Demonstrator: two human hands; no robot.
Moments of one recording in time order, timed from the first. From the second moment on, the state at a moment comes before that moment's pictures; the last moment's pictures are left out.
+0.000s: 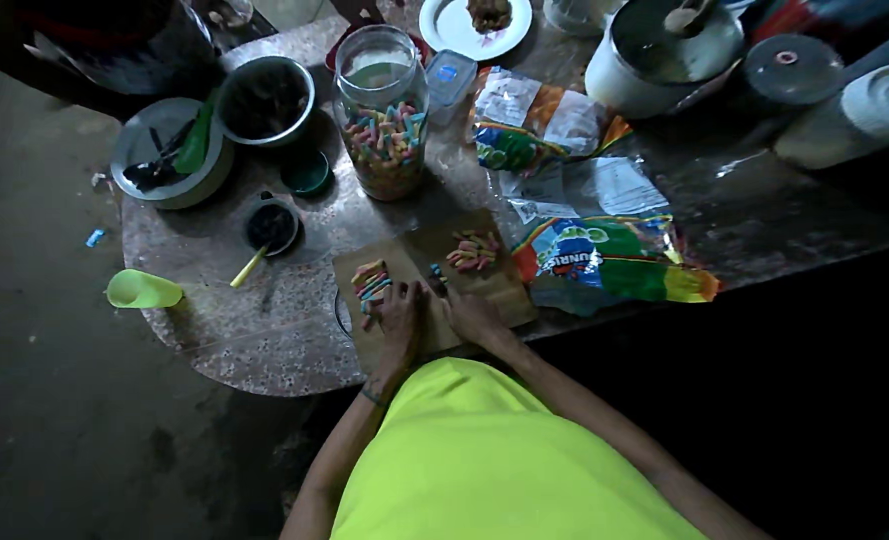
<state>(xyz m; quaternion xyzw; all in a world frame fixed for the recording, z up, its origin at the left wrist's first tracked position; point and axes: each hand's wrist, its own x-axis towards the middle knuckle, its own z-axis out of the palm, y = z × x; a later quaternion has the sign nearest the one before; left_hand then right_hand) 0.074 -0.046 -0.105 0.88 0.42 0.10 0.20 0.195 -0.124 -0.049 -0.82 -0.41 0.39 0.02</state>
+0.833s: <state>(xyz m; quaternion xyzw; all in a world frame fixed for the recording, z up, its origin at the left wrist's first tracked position) 0.147 -0.005 -0.016 0.52 0.29 -0.01 0.80 0.256 -0.170 -0.034 -0.57 -0.16 0.52 0.62</state>
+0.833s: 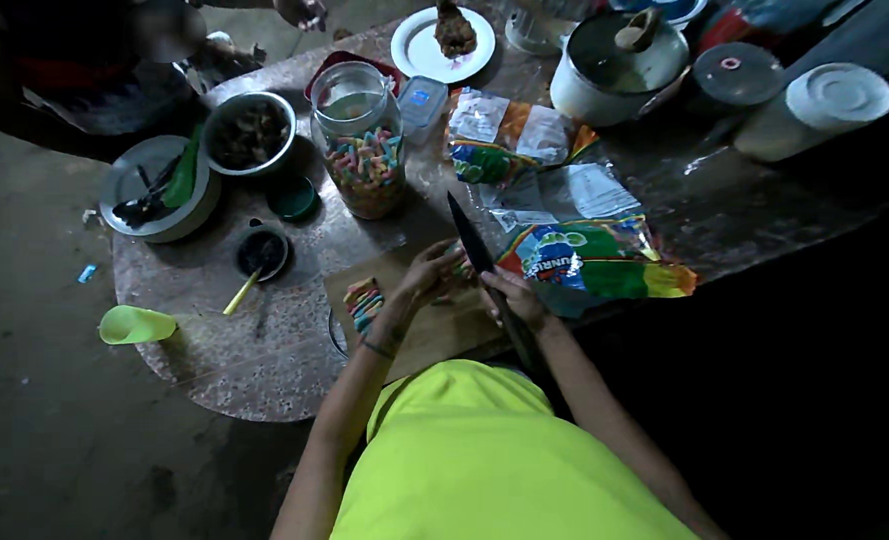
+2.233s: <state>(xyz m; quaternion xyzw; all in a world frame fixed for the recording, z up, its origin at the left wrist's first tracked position) 0.075 -0.019 -0.023 0.86 0.38 -0.10 0.32 0.250 -0.183 -0.052 -0.82 -0.24 0.21 0.47</state>
